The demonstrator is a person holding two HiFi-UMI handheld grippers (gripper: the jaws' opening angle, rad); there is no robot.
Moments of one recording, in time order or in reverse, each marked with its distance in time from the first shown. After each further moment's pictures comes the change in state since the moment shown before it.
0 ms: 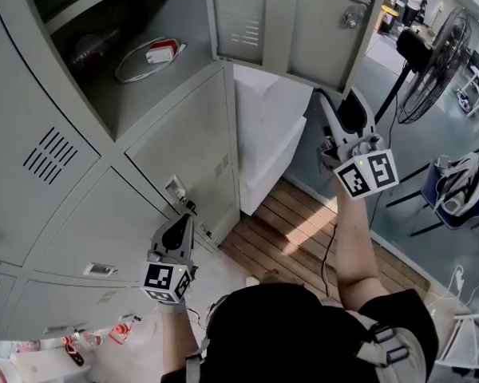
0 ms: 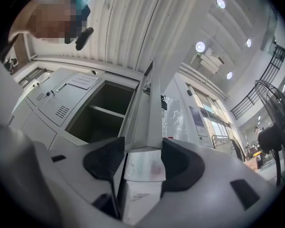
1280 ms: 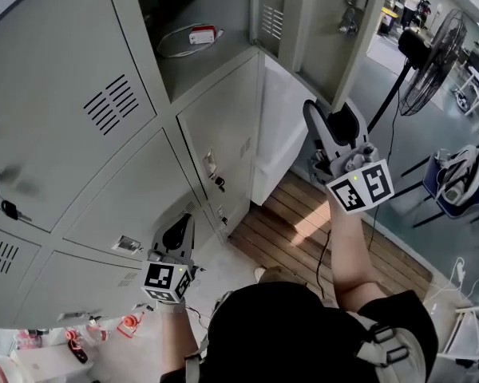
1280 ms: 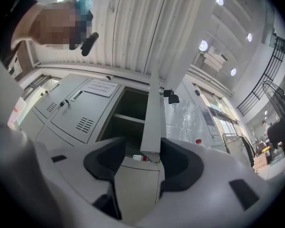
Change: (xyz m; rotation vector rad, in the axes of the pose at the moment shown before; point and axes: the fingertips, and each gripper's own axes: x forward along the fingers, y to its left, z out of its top) left arm -0.099 0.039 -0.005 -0.003 -0.005 -0.007; right arm -0.009 0.144 0.033 0.037 -0.024 0.067
